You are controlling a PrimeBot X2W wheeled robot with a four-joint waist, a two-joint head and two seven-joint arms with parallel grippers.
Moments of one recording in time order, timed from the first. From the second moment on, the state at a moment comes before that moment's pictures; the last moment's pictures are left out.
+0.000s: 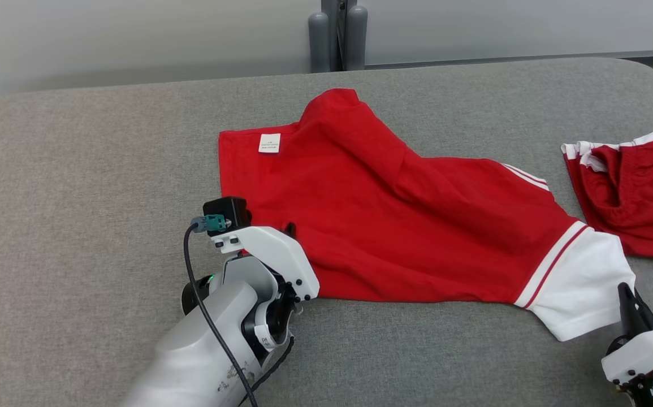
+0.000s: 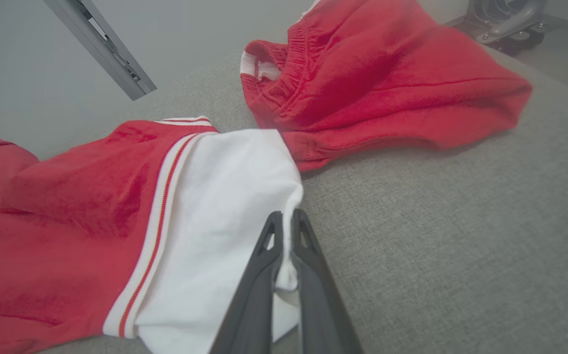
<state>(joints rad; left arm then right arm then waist) -0.68 0.05 -0.89 0.73 -1.25 0.34 -0.02 -0.14 -0.10 -0.21 0.45 0.44 0.13 0.00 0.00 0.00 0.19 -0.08</state>
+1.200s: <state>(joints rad) -0.84 0.41 -0.60 0.17 -1.29 0.36 -0.07 -0.63 -0.14 -0.16 0.12 0.51 0.13 0.18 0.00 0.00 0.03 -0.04</state>
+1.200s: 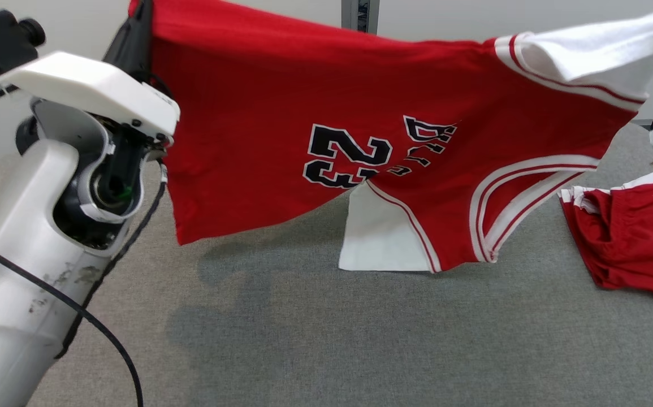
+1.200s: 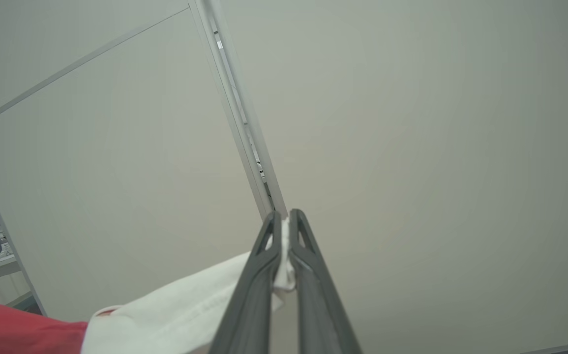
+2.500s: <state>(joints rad) -1.67 0.32 -0.50 0.69 -1.02 0.16 -0.26 -1.75 -0.05 -0.26 0.81 0.00 0.13 -0.22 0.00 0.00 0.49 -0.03</state>
